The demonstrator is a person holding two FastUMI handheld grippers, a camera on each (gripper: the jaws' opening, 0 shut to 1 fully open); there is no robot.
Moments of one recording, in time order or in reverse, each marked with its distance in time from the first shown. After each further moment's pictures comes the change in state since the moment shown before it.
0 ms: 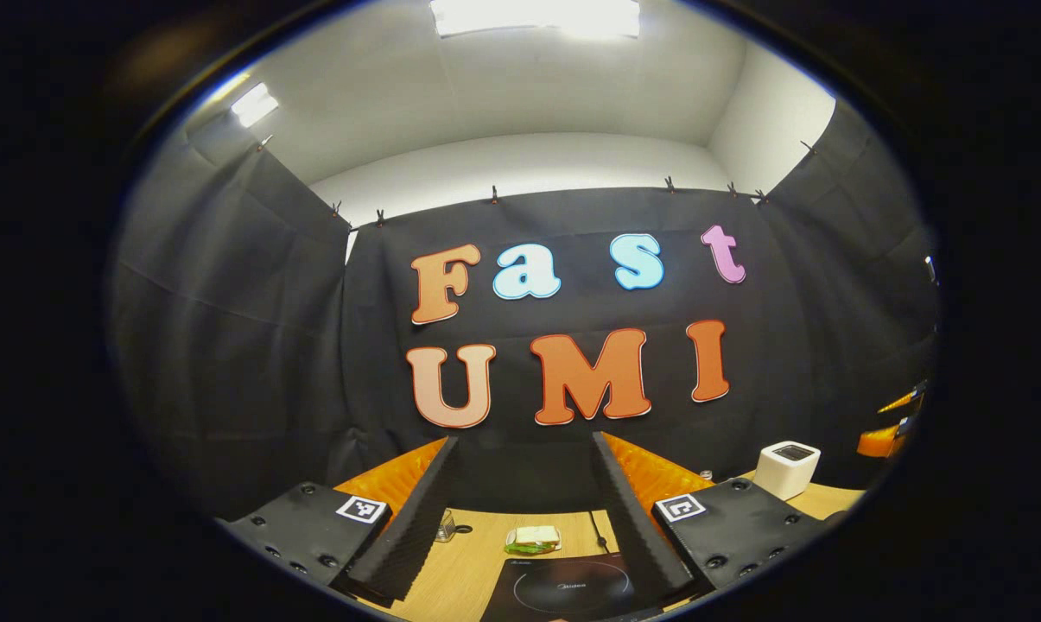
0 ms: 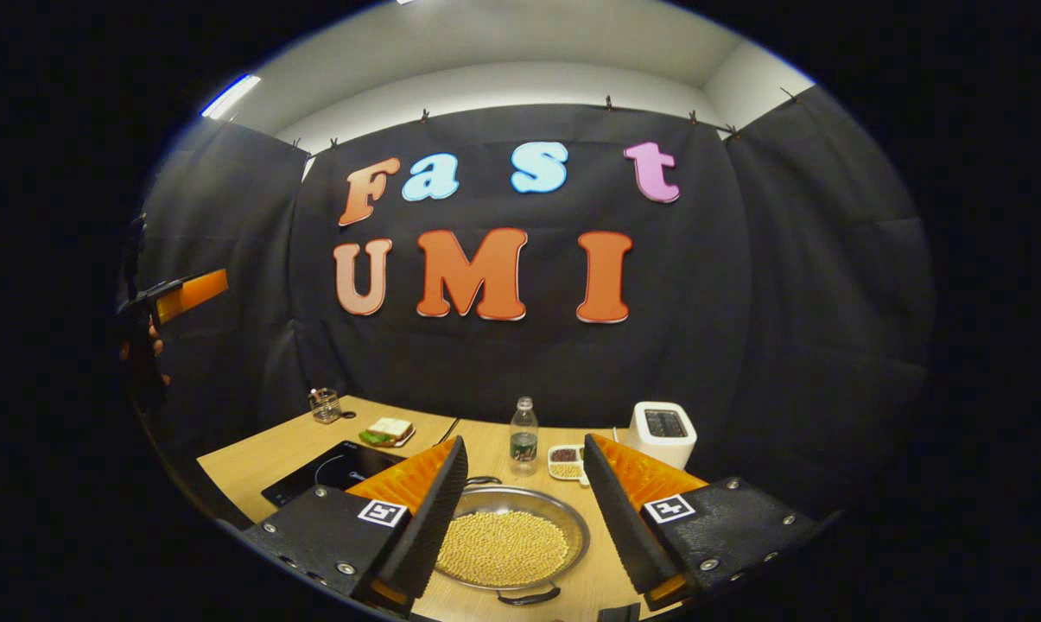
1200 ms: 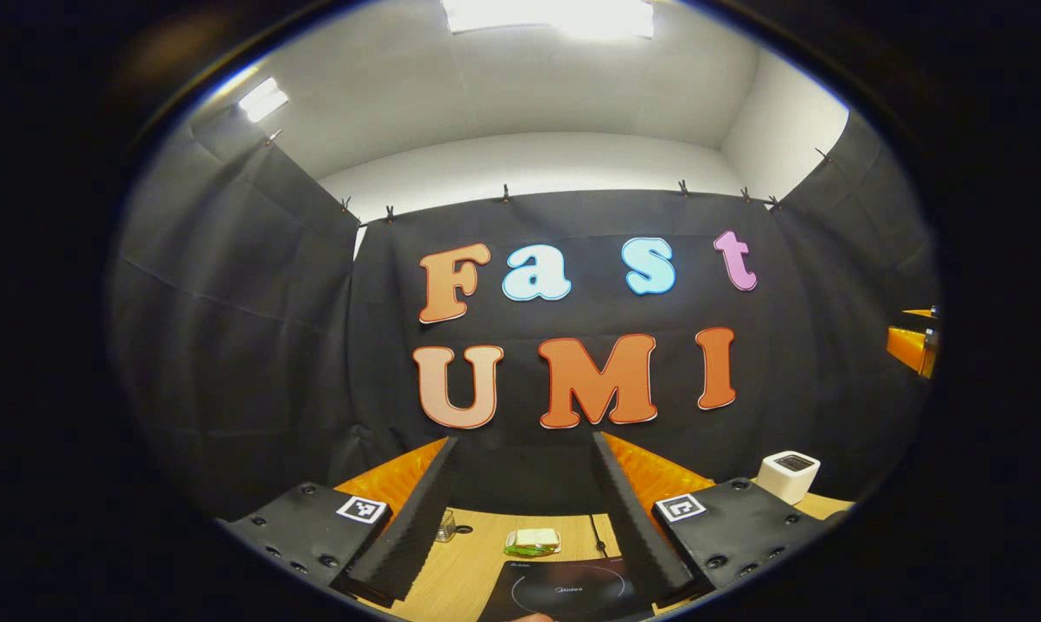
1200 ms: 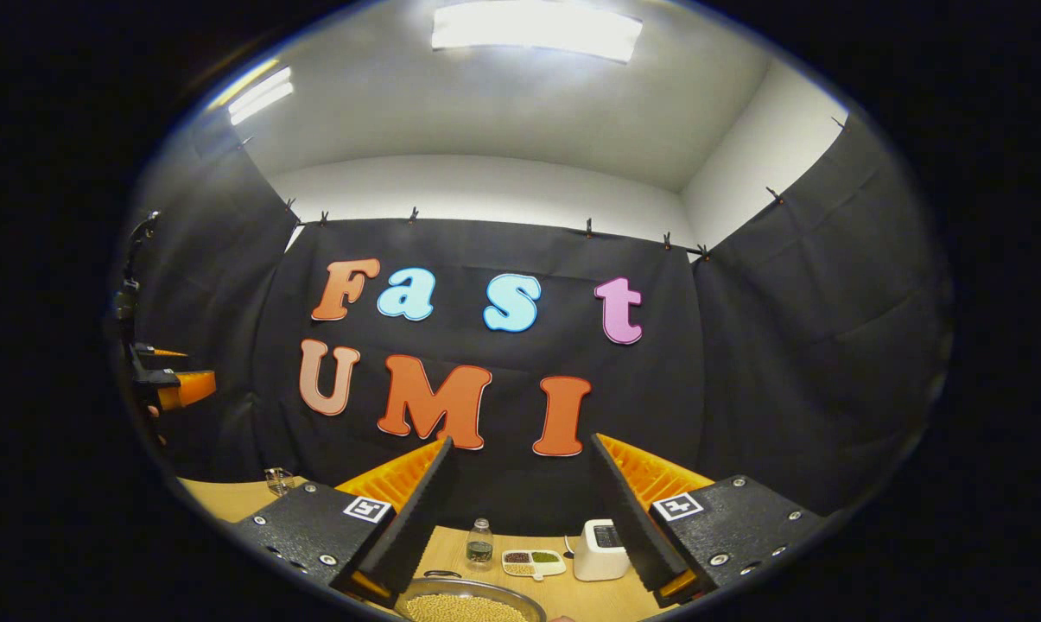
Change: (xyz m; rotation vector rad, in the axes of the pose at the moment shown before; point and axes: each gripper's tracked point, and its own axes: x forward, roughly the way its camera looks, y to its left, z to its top) left arm 0.008 0.003 0.017 -0.045 0.006 0.012; right arm -0.044 -0.017 0.181 -0.109 -0.477 -0.205
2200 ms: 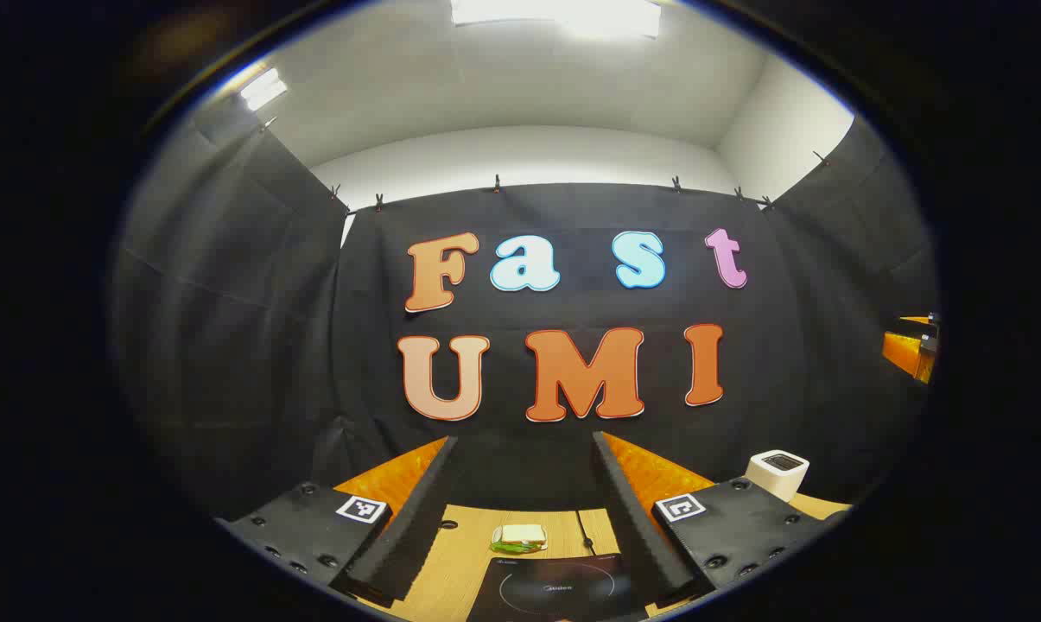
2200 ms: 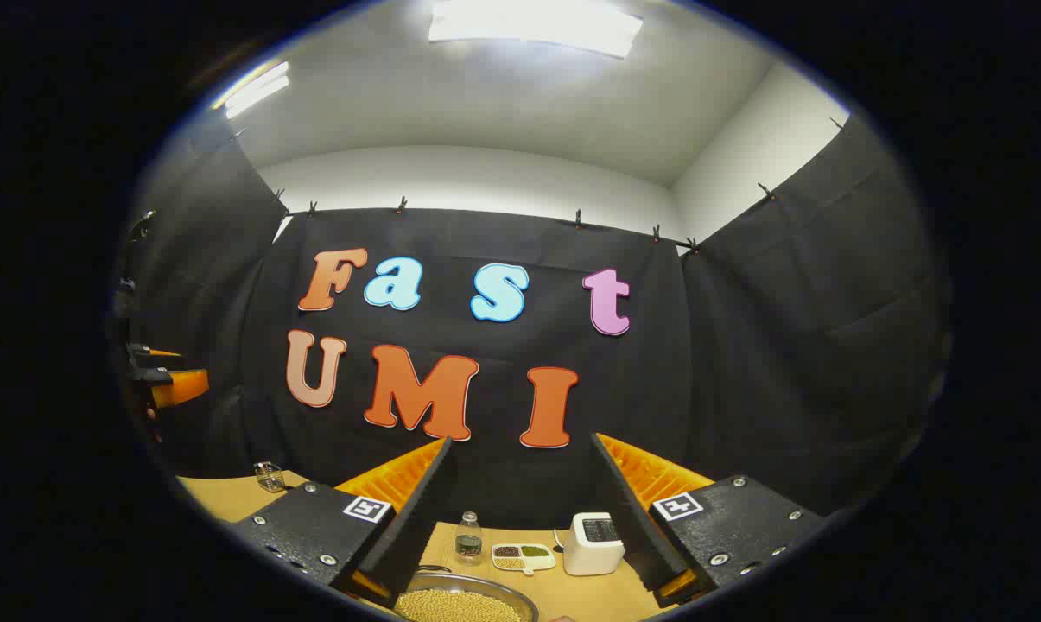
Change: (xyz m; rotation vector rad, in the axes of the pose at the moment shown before) left arm 0.011 -0.004 -0.010 -0.015 0.016 -0.035; right arm 0.001 -0.007 -0.005 -0.012 0.024 -0.038
